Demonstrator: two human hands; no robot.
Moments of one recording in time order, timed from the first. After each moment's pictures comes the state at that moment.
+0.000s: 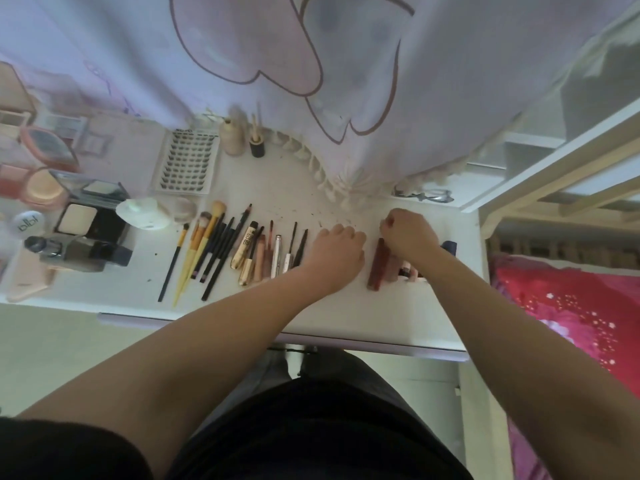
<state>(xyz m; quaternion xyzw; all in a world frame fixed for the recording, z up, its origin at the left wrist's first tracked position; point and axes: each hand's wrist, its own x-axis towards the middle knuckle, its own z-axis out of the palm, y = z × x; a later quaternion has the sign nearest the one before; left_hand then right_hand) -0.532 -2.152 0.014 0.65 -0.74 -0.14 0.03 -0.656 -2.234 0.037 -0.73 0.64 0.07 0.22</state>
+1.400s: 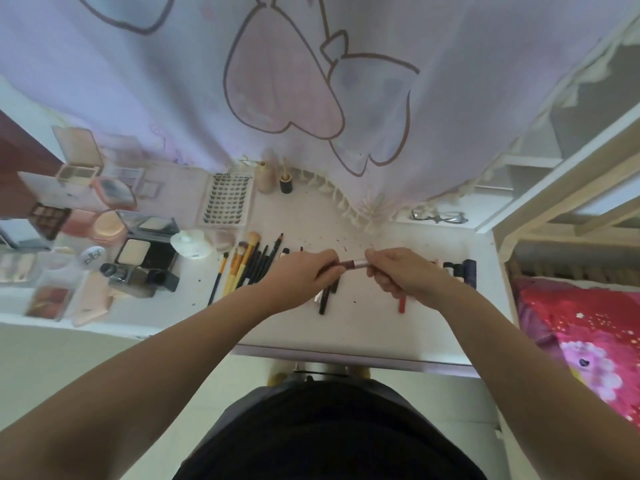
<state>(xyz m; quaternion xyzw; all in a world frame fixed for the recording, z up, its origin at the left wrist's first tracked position) -0.433 -2.100 0.061 0.62 -0.73 -0.25 0.11 -0.628 -2.167 0.096 -0.58 0.51 -0.03 0.63</state>
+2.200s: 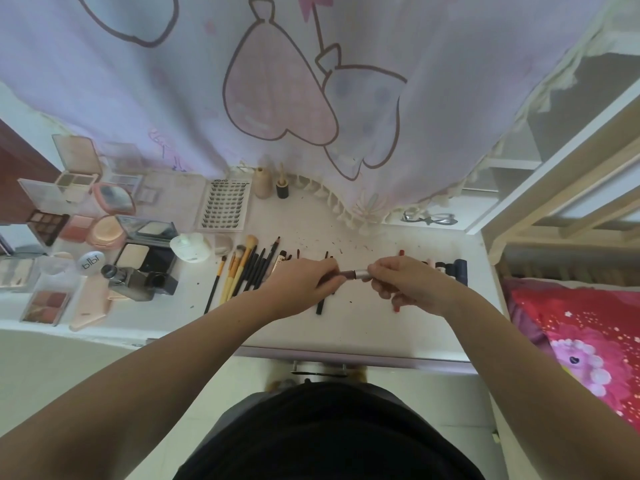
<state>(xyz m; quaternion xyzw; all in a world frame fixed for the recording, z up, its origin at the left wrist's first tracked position) -0.436 -2.090 0.058 0.61 -0.75 -0.23 0.11 -0.643 -2.155 0.100 -0.55 0.52 -0.02 0.65</state>
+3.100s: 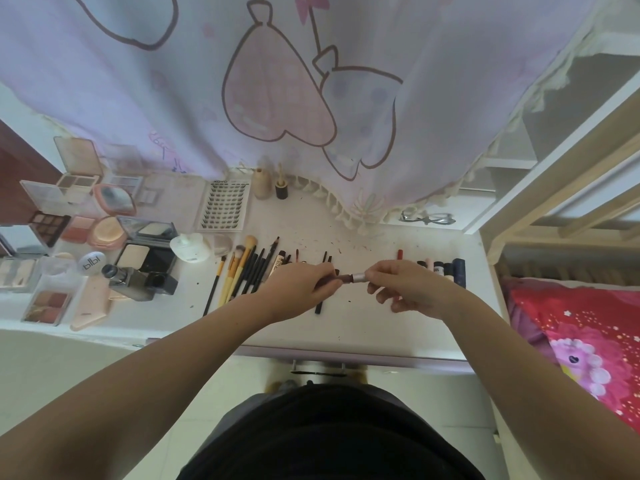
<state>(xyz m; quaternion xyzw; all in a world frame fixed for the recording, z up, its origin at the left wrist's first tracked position) -0.439 -2.083 0.062 0.60 -0.75 -0.25 0.10 -0.646 -2.150 0.098 -0.52 0.55 -0.01 0.65</state>
